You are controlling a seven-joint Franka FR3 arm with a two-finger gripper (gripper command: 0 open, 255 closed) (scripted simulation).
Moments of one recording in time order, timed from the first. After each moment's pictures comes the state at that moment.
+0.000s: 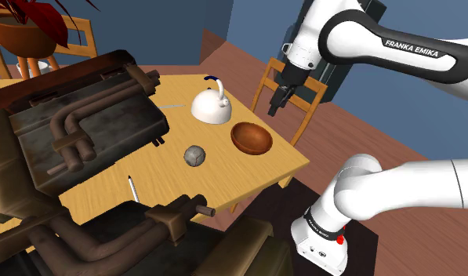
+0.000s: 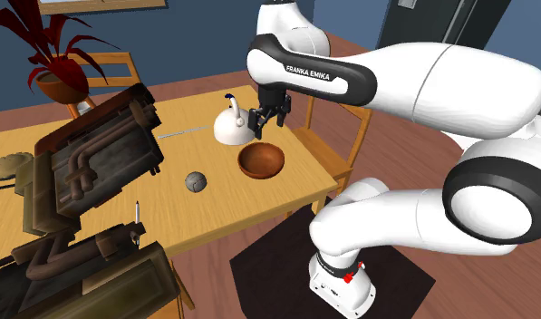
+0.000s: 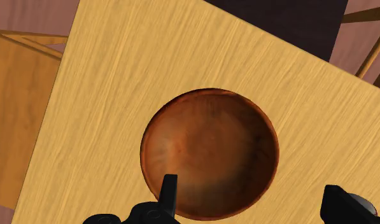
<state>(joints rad) 0.02 -0.81 -0.01 -2.45 0.00 1.71 -0.08</state>
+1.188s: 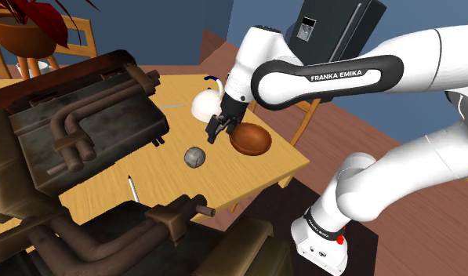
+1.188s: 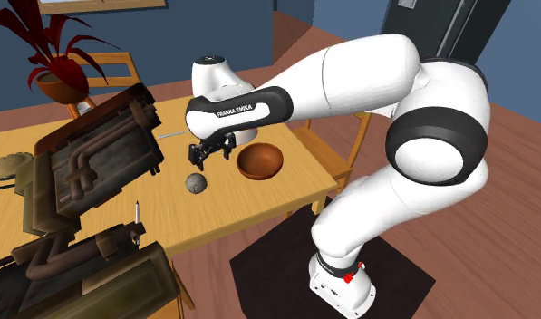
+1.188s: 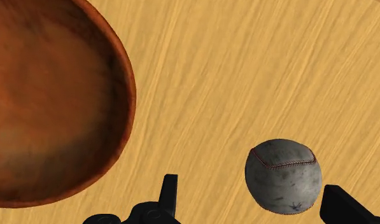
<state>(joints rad) 0.11 -0.45 0.24 -2.47 0.17 2.16 0.23</state>
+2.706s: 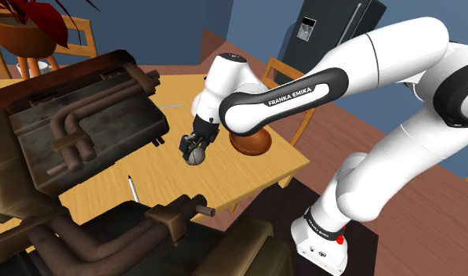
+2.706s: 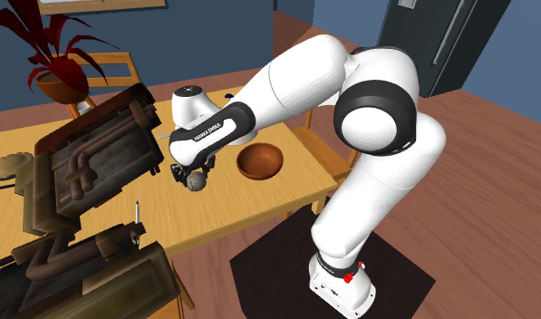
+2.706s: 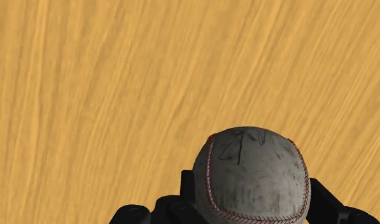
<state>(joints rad) 0.11 -0.18 0.34 -2.42 0.14 2.42 0.37</state>
